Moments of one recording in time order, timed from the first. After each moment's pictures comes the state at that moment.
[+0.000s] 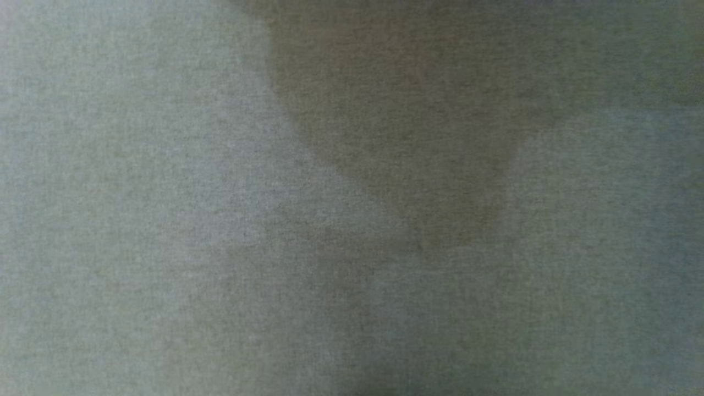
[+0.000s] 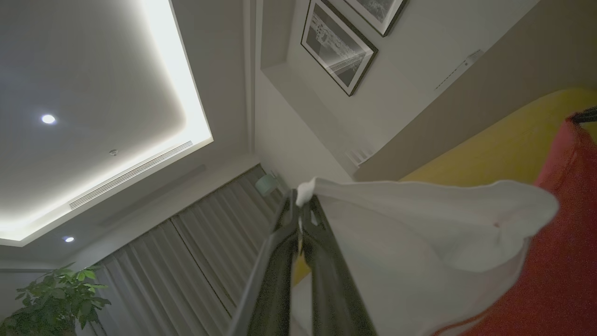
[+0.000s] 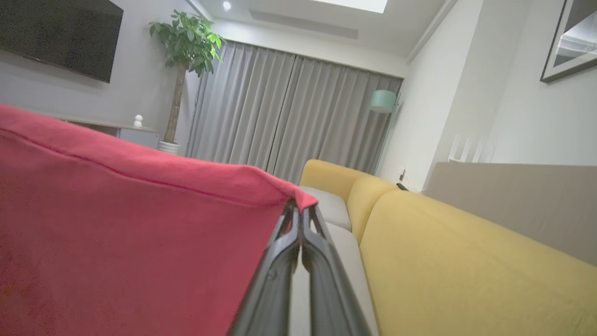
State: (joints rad) left arm -1.65 0.61 -0.64 0.35 -0.36 -0.13 -0.26; right arm -1.31 -0.58 0.27 0.42 0.33 0.12 -0.07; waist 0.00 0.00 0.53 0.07
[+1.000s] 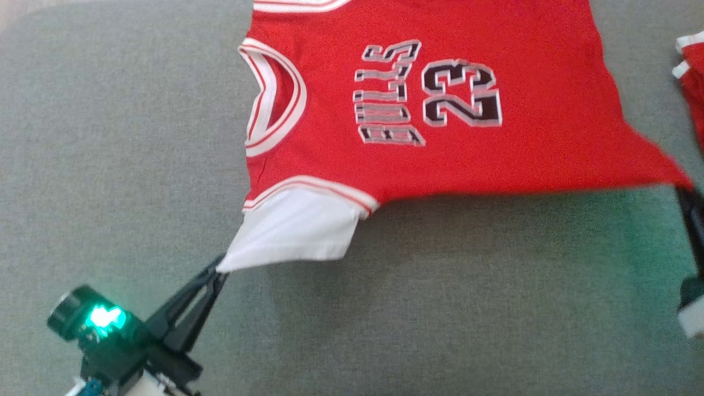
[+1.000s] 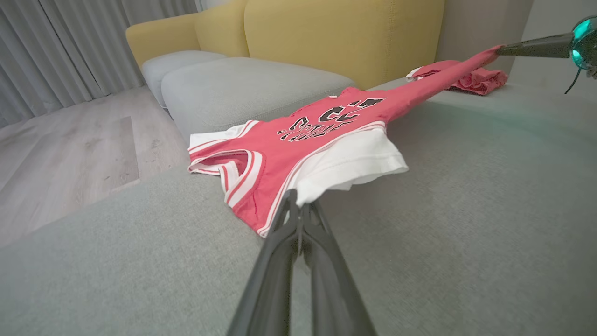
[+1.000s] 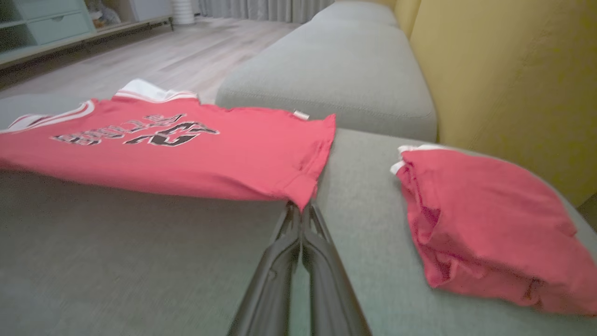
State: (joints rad) left arm -0.07 0.65 -0.54 -0.11 -0.32 -0.07 -0.26; right arm 0.00 -0.61 0.06 0.04 0.49 0.12 -0.08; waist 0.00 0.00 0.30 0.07
